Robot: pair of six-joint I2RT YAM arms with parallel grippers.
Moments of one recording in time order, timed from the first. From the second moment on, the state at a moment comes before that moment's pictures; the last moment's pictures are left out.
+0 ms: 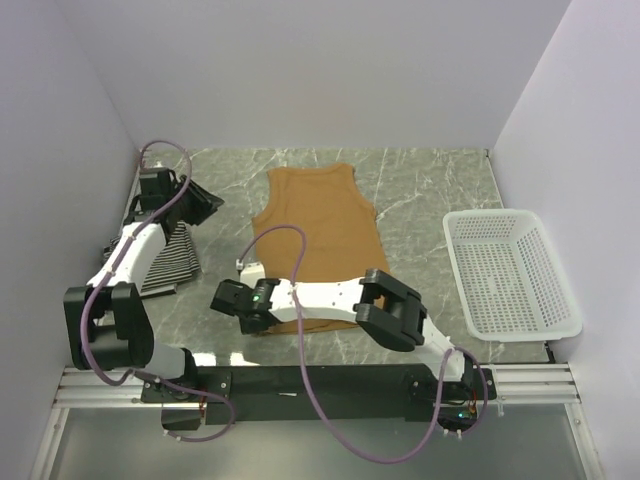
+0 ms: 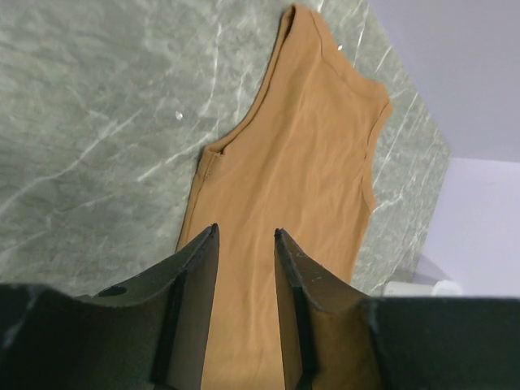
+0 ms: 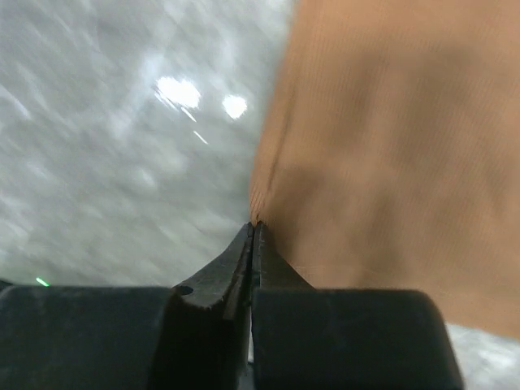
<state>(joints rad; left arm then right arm) 0.08 1.43 1.02 -0.22 0.31 -0.80 1.31 2.22 1.73 -0.71 0.31 1.03</state>
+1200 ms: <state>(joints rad) -0.18 1.85 1.12 -0.17 0.05 -0.78 1.27 1.93 1.45 -0.61 0.13 0.93</state>
